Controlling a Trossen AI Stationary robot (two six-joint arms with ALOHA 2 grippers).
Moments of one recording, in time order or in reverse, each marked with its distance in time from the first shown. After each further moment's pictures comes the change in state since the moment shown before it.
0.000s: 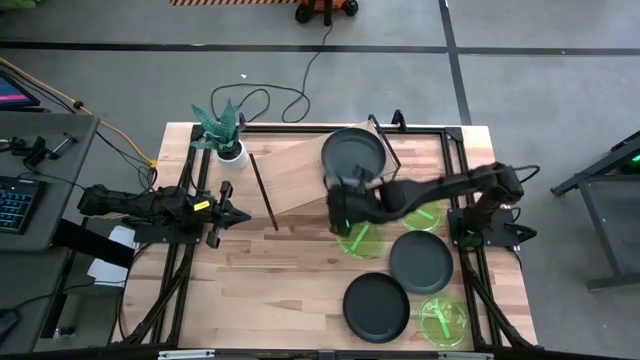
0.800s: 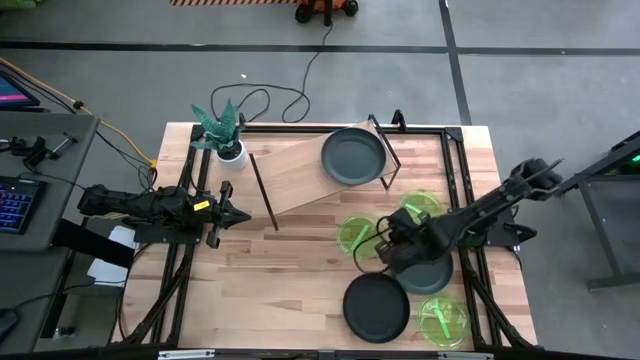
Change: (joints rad) left arm 0.000 0.000 0.000 0.000 0.000 0.000; right arm 0.275 -0.325 -0.646 0.023 -0.132 1.061
